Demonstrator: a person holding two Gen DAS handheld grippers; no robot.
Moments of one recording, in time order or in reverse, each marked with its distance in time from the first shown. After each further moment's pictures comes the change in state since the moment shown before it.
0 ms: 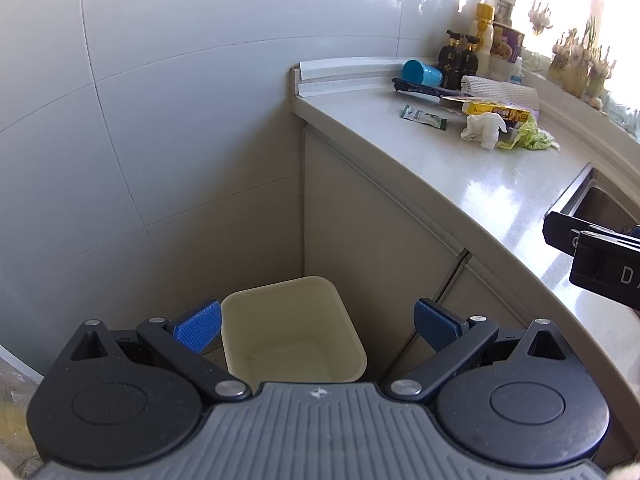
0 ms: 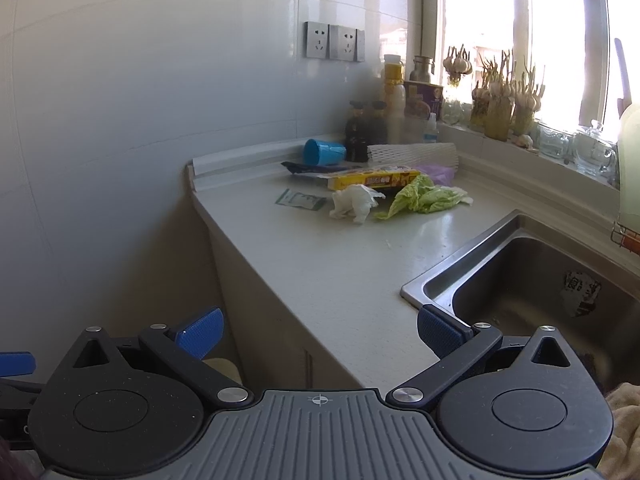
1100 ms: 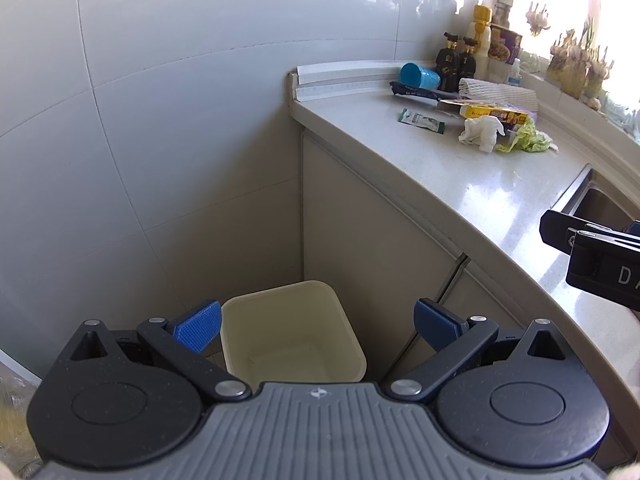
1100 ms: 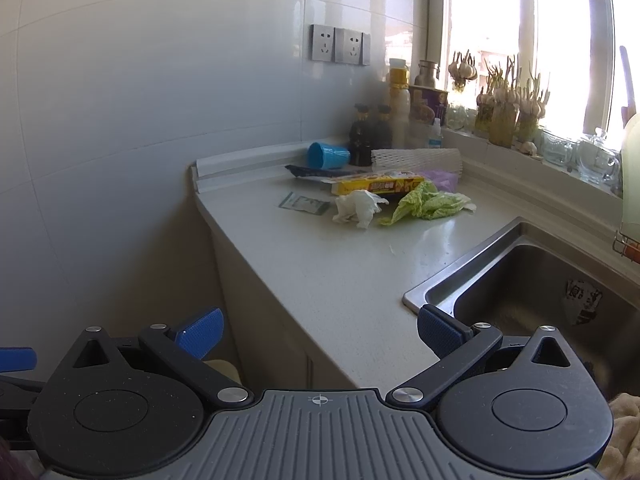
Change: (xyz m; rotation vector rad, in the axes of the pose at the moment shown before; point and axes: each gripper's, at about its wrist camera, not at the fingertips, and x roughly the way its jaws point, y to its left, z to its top) left arm -0.002 0.000 0.004 0.001 -0.003 -0.001; right arm -0.001 0.005 0.004 -0.014 -0.003 0.002
